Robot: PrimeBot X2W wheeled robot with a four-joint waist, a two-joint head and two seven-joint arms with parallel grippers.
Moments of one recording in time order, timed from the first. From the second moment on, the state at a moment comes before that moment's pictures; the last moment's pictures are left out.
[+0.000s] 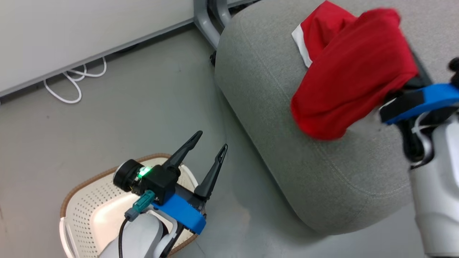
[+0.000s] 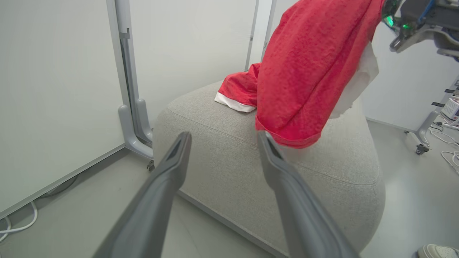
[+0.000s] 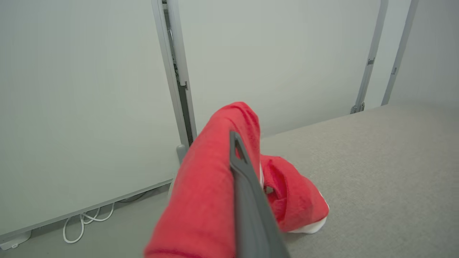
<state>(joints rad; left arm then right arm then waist) -0.35 0.23 -0.62 0.28 -0.38 -0.13 -0.26 -0.64 -0.13 -0.07 0.46 0.27 0.13 -0.10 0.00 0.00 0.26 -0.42</state>
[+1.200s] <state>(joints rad) -0.52 0.31 -0.61 0.09 -0.29 -0.13 -0.26 -1.01 -0.36 -0.61 0.87 0.07 0.13 -0.22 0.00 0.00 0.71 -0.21</state>
